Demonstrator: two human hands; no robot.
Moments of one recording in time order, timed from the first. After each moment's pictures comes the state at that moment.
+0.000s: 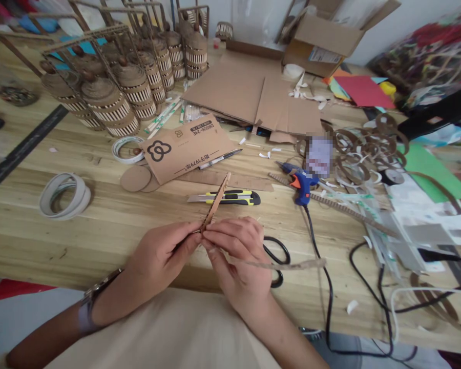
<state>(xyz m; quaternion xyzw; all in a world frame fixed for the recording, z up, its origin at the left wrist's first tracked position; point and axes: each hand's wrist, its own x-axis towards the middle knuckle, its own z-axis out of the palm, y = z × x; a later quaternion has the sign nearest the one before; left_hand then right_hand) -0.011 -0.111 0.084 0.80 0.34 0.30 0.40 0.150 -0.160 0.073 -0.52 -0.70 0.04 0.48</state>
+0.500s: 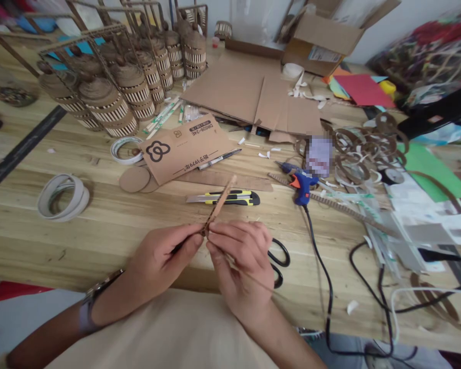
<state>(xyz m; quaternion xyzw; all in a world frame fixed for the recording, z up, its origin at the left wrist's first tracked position) -0.010 -0.111 0.084 0.78 0.33 0.30 0.44 0.151 -0.169 0.071 -0.55 -0.67 0.00 0.49</state>
